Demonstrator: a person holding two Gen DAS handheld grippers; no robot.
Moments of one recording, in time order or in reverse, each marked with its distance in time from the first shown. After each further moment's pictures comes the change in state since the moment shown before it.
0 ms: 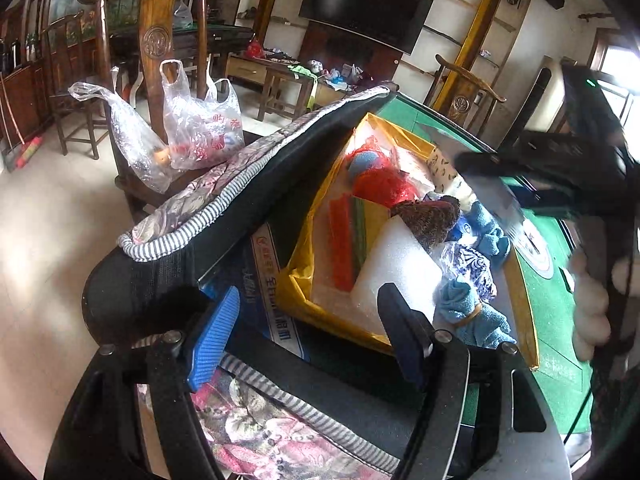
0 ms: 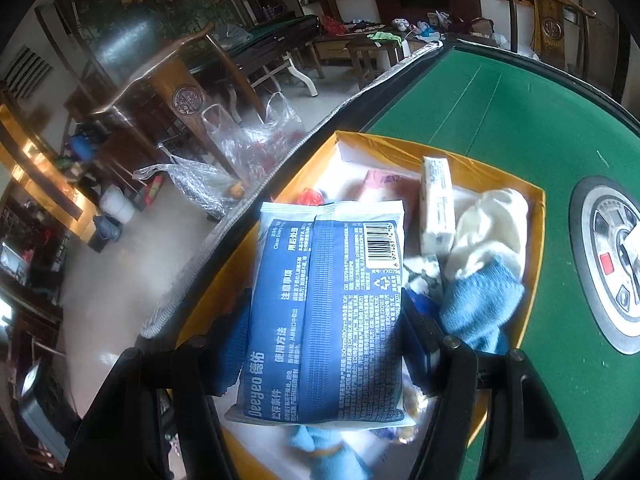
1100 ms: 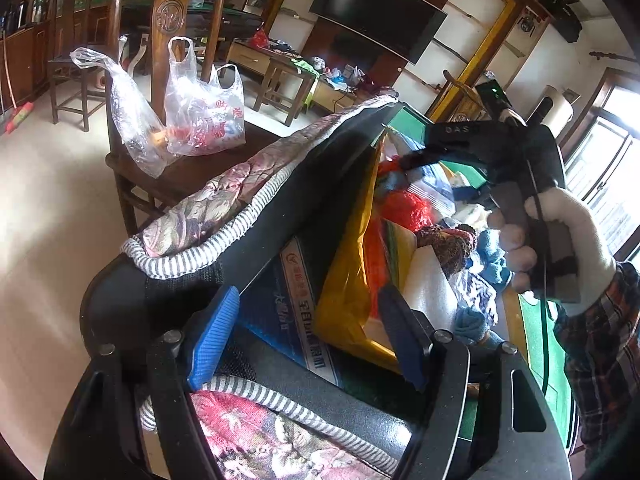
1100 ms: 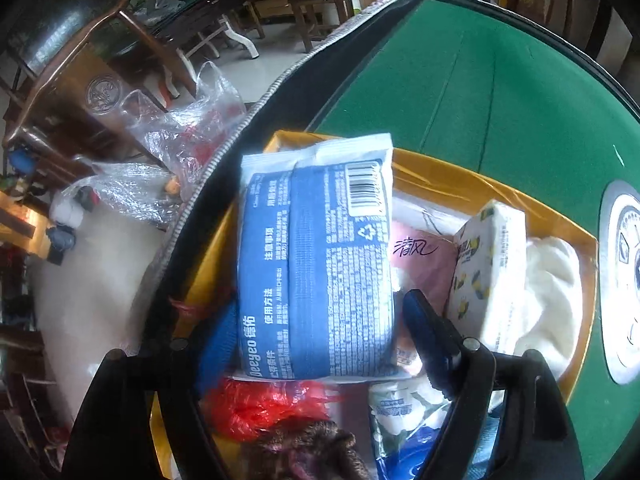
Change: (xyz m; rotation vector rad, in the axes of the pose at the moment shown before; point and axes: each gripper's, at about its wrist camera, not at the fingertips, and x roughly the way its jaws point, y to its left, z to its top) left arm 0.013 0.042 0.015 -0.106 0.018 -0.094; right arm 0.075 -0.021 0.058 0.143 0.180 -0.179
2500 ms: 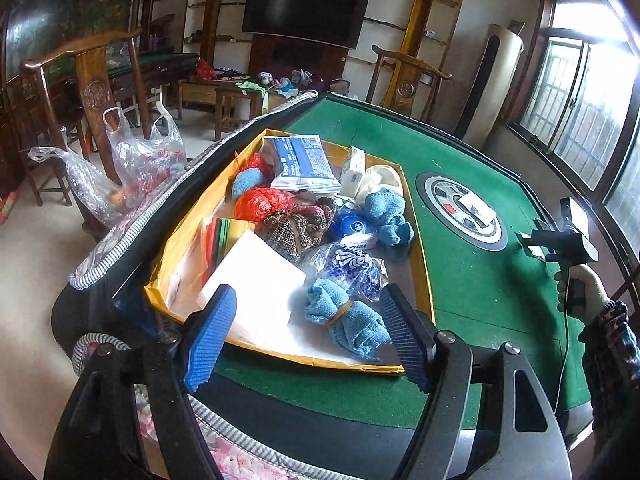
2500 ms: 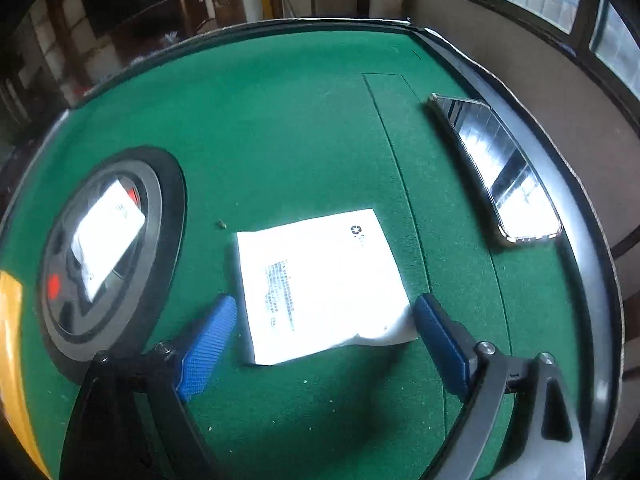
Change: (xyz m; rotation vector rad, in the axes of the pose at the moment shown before) left arm -0.030 -0.142 -0.033 0.281 -0.036 0.028; right arm -0.119 -0.444 -0.129 0.427 -0.217 -0.412
